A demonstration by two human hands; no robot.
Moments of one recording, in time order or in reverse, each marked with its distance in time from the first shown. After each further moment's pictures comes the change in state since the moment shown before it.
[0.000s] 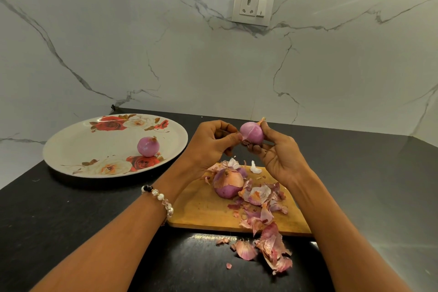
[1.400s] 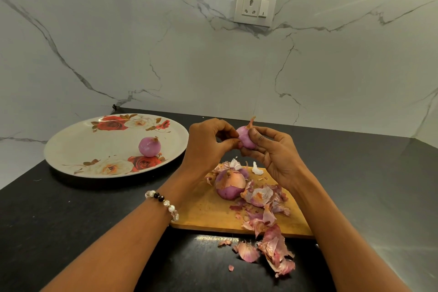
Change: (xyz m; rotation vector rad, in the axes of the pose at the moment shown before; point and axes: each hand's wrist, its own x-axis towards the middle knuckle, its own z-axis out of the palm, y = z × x) left_hand -0.002 -0.006 -0.003 0.410 0.211 0.386; right_hand 0.004 0.007 -0.004 -0.170 -0.194 -0.106
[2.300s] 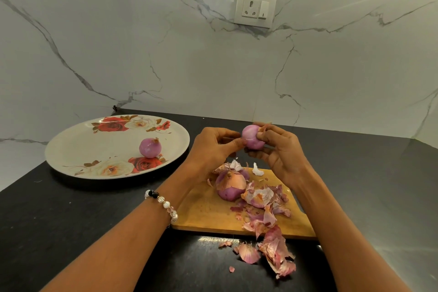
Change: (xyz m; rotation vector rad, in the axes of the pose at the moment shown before) left_hand 0.000 0.007 0.001 -0.299 -0.259 -0.455; right_hand 0.003 -0.004 -0.006 -0.057 0.085 -0.031
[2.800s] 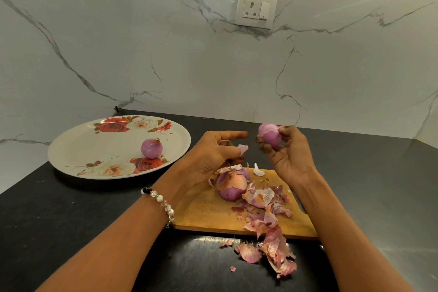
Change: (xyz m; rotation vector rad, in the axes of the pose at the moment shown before) left_hand -0.001 0.000 -0.002 -0.268 -0.161 -0.168; right_hand -0.002 -0.007 0.000 0.354 0.199 0.097
